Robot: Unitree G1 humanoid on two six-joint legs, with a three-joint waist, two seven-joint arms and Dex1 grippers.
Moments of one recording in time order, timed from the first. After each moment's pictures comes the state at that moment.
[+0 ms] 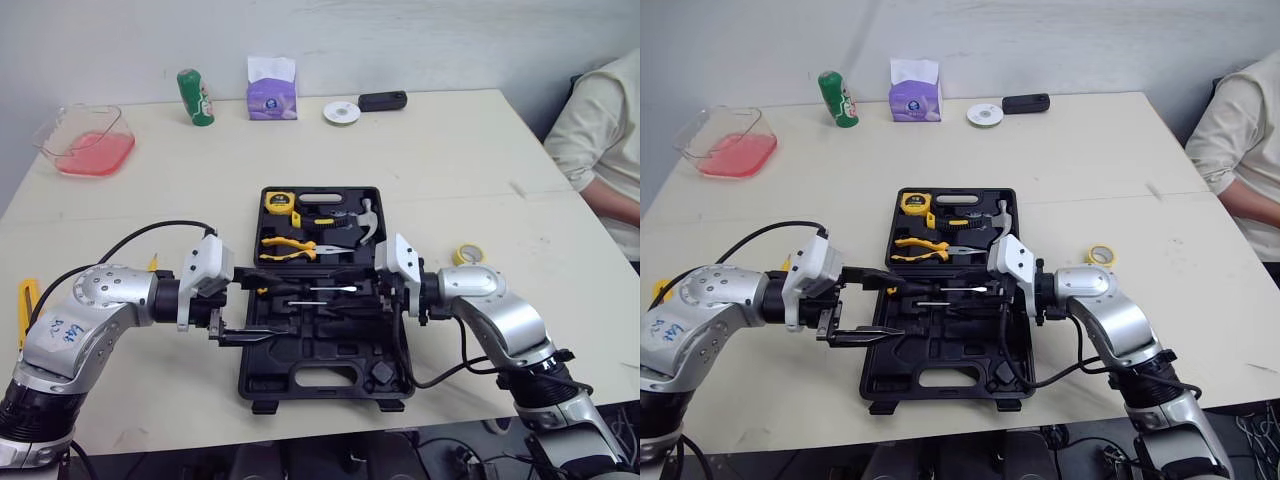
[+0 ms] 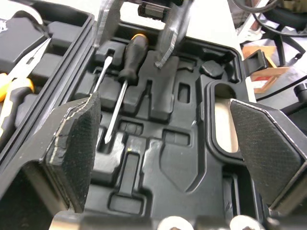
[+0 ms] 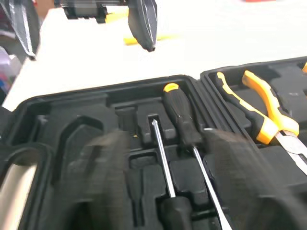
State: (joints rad) left arm -0.30 0.86 0.03 -0.38 -0.61 0.61 -1.07; right arm -0.48 -0.51 0.23 -0.14 0.38 0.40 1.10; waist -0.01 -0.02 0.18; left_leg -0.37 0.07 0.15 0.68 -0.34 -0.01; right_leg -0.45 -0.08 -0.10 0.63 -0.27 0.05
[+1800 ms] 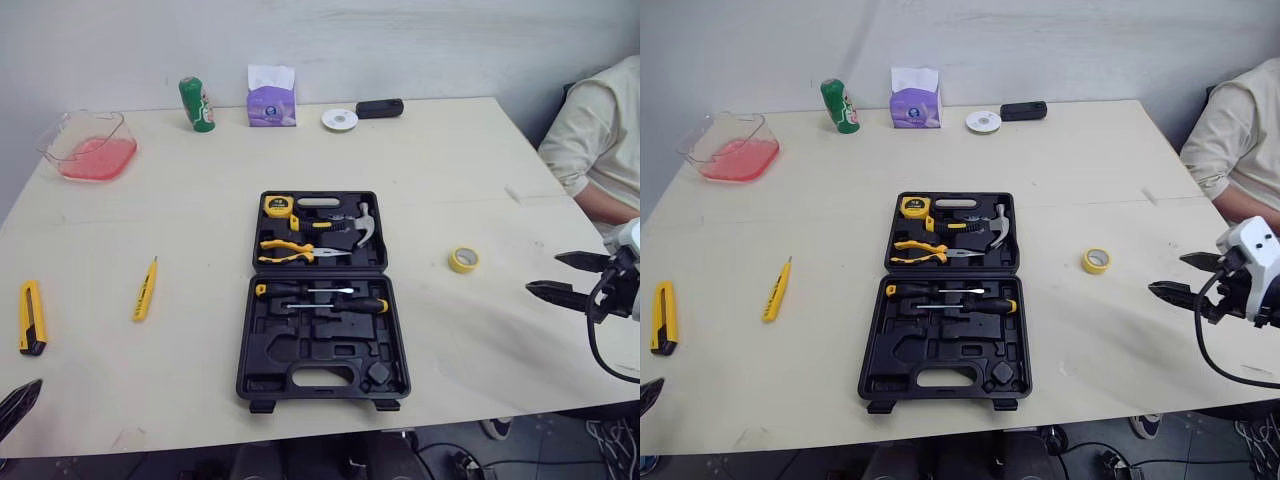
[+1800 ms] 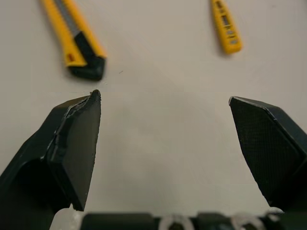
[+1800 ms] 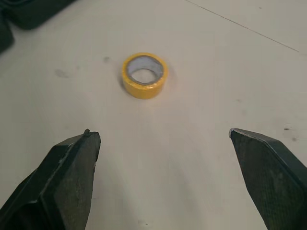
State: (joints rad) left arm 0.64 0.61 1.07 -0.08 -0.69 0.53 -0.80; right arm -0.18 -1.07 -0.40 0.22 0.39 0.45 1.15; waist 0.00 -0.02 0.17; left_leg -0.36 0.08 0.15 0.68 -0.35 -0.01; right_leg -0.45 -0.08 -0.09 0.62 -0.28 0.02
